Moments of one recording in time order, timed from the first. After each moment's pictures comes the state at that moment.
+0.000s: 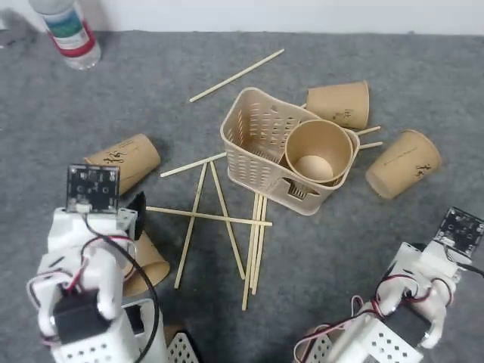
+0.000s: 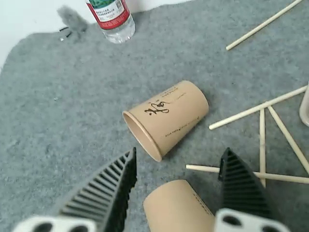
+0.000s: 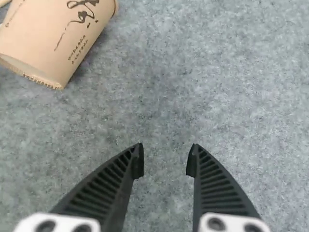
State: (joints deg) left arm -22.3 -81.2 56.7 75.6 -15.1; right arm 36.3 -103.2 88.8 66.0 8.6
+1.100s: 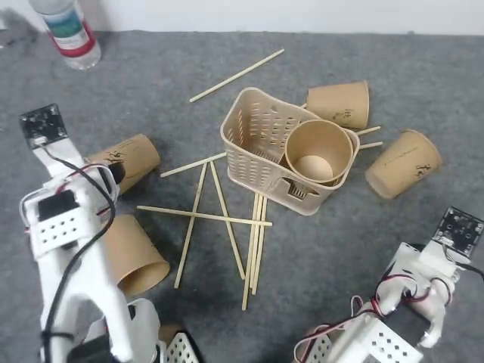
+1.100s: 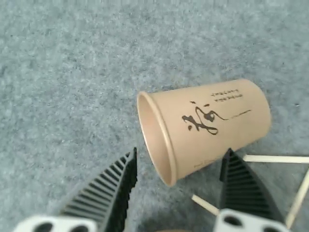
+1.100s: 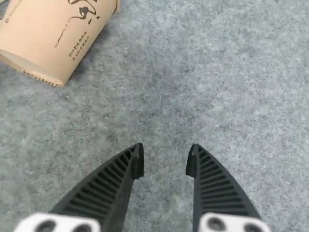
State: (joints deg) left arm -29.5 -30.1 49.7 49.5 5.6; right arm 36.0 -103.2 89.5 65.8 8.6
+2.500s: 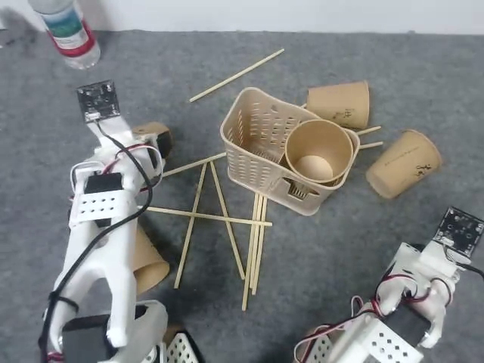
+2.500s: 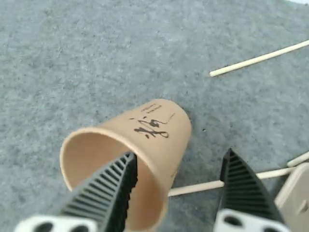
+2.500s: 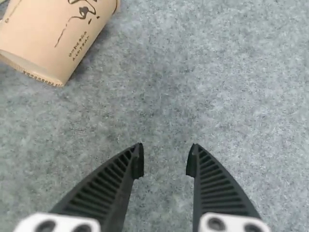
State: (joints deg) left arm -13.1 -21.2 48.0 33.5 12.6; right arm 36.0 -103.2 89.5 65.8 8.6
